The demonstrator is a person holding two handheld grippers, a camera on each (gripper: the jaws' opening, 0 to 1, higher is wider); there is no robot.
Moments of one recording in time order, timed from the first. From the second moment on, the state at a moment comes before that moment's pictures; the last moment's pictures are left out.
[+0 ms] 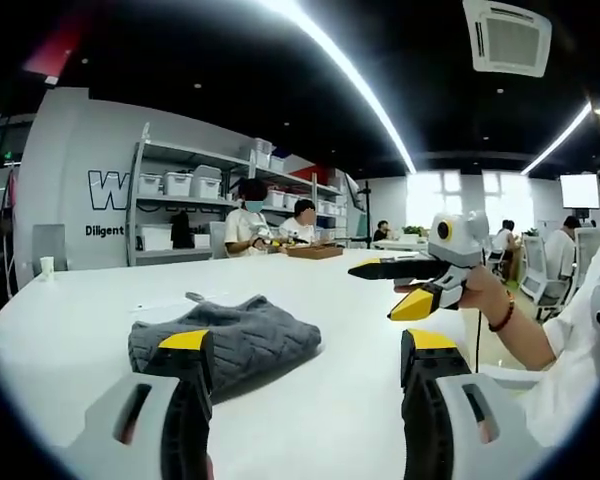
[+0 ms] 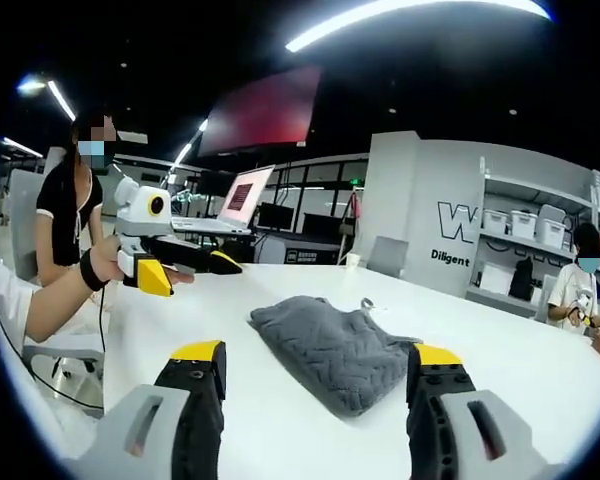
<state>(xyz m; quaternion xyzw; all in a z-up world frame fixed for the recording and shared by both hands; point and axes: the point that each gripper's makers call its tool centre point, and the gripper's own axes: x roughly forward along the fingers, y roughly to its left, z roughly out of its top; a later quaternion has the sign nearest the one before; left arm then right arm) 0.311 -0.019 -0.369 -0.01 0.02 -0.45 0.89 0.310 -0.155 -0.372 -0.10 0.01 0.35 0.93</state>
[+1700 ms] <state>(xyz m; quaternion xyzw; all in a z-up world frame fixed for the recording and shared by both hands) 0.337 -0.026 -0.372 -0.02 0.04 -0.45 0.89 0.340 -0.157 -0.381 -0.11 0.04 0.35 0.93</state>
